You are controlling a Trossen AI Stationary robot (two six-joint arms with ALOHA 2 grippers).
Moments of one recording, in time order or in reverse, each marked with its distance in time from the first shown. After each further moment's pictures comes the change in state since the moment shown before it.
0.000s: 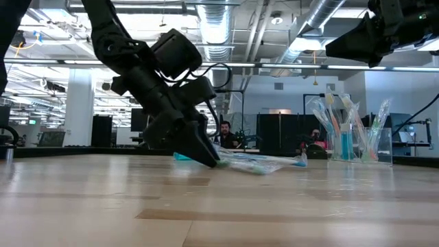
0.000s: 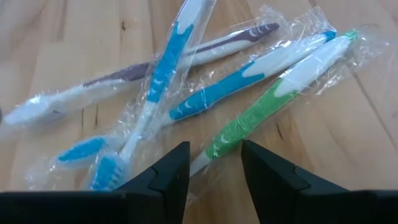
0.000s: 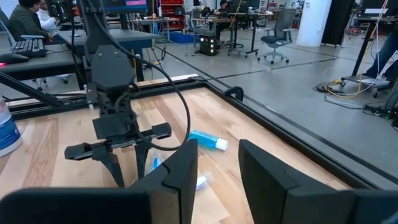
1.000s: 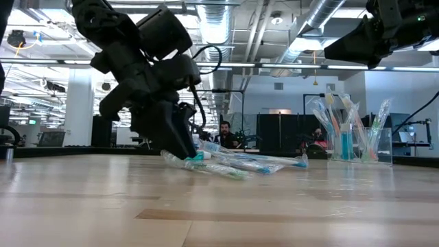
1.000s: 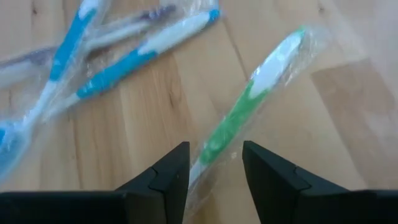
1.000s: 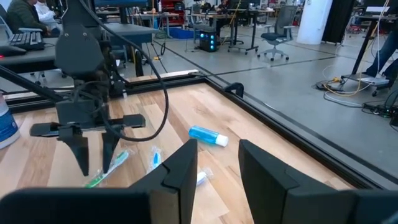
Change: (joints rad) left arm -0.098 -0.137 -0.010 -0.217 0.043 -0.039; right arm 0.000 0.032 0.000 0.007 -0.002 0.003
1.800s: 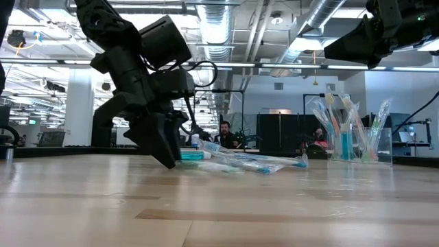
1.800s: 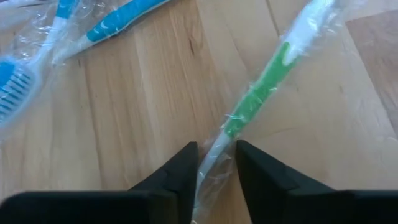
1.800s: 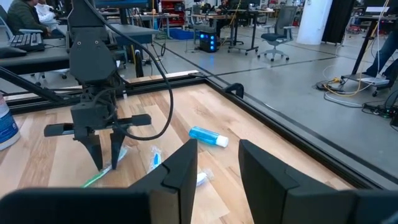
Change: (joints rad) left arm 0.040 -0.003 0.003 -0.126 -0.027 0.014; right arm 0.000 0.000 0.000 0.004 0.000 0.000
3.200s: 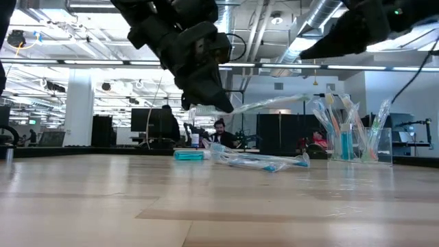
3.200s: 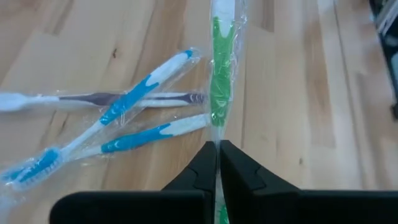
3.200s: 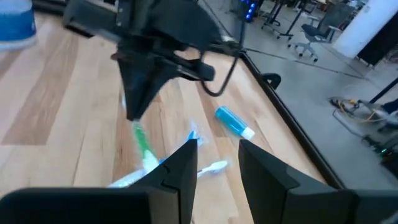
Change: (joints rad) left arm 0.040 0.004 0.265 -0.051 0.081 -0.507; right arm 0.003 0.436 0.222 -0.023 -0.132 -0.210
